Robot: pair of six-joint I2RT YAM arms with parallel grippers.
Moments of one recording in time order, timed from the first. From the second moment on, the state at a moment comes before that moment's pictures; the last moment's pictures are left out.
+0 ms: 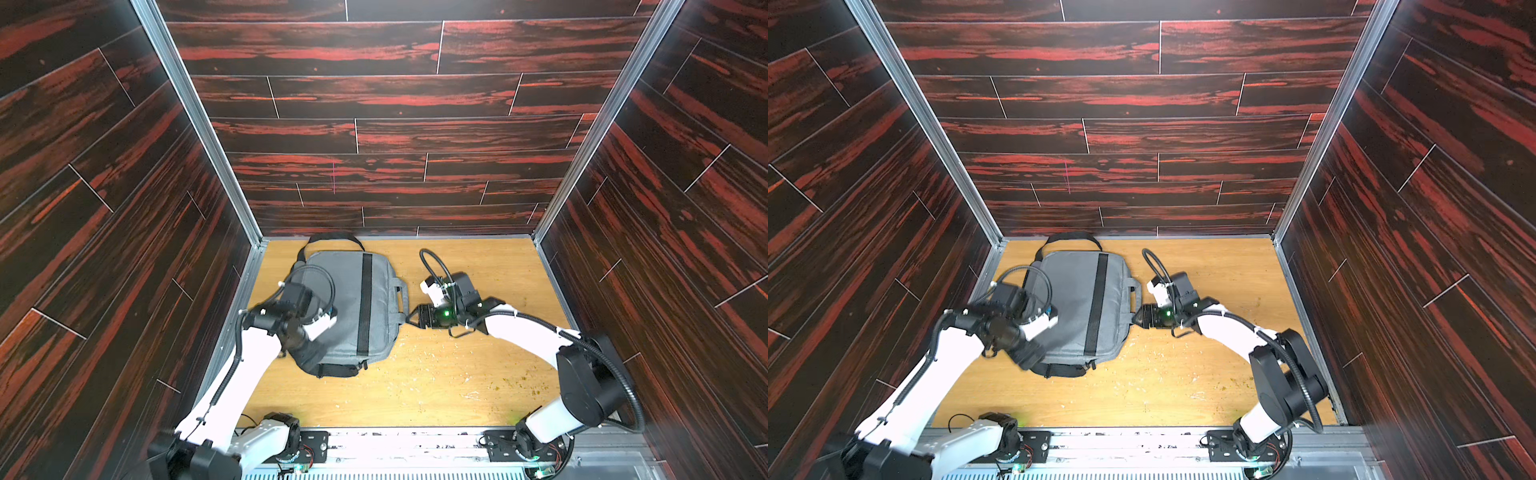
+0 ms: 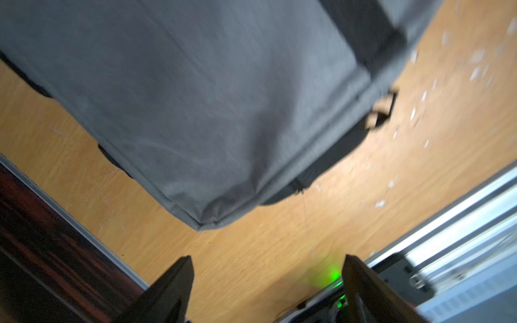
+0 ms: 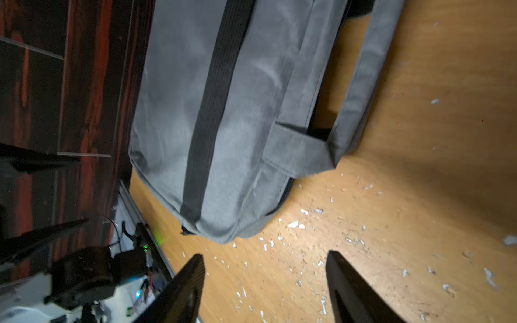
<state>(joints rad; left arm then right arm) -0.23 1.08 0.98 -1.24 0.01 0.63 0.59 1.57 0.94 -0.24 -0.52 0.47</state>
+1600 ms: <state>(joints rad) -0.36 1.00 0.52 -0.62 -0.20 1.18 1.06 1.72 0.58 0.60 -0.26 0.78</state>
